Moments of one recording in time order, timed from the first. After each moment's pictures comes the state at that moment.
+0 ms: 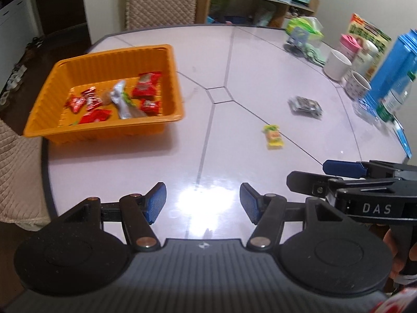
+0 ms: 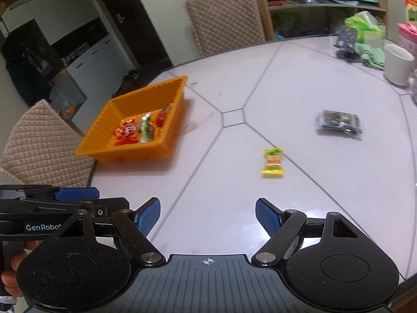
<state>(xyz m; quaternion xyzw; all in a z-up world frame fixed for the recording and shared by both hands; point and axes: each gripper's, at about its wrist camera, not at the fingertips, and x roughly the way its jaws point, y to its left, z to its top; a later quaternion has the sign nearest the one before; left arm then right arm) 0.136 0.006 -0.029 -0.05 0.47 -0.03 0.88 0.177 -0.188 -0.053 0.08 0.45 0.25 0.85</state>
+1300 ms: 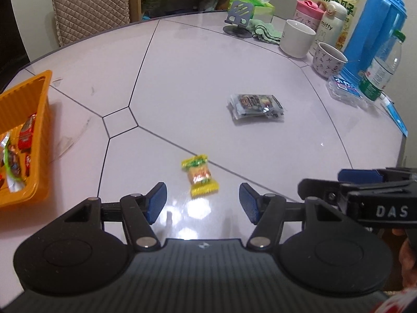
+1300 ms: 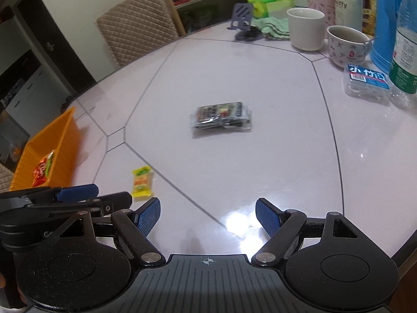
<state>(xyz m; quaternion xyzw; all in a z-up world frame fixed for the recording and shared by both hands) 0.252 -0.117 -0.095 0.01 0.47 -0.12 0.88 0.238 -0.307 -0.099 0.13 0.47 0.11 0.86</state>
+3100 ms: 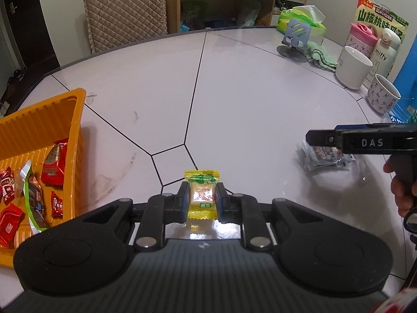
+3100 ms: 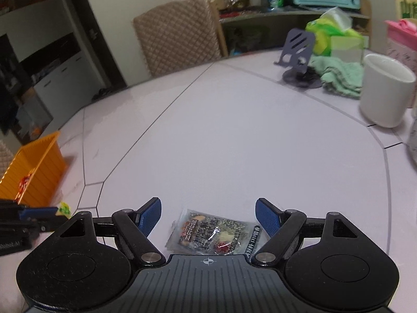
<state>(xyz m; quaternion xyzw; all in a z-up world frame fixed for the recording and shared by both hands) 0.321 -0.073 -0.106 0.00 0.45 -0.05 0.89 0.400 -0.301 -0.145 0.07 0.42 0.22 0.88</state>
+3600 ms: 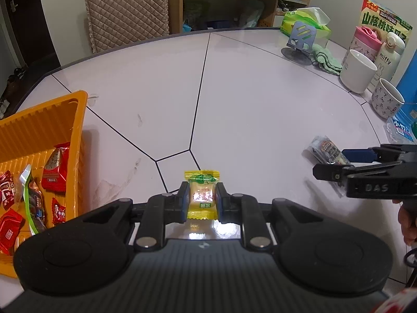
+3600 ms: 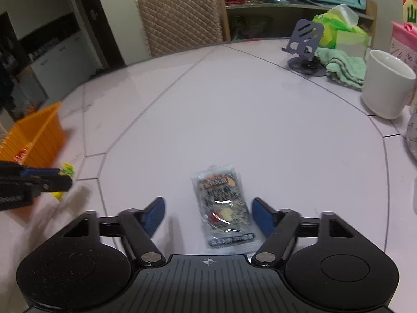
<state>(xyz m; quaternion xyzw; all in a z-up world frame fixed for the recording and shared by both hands) 0.331 -0.067 -0.107 0.00 0.45 -0.05 0.89 0.373 -0.283 -0.147 0.02 0.43 0.20 0.88</state>
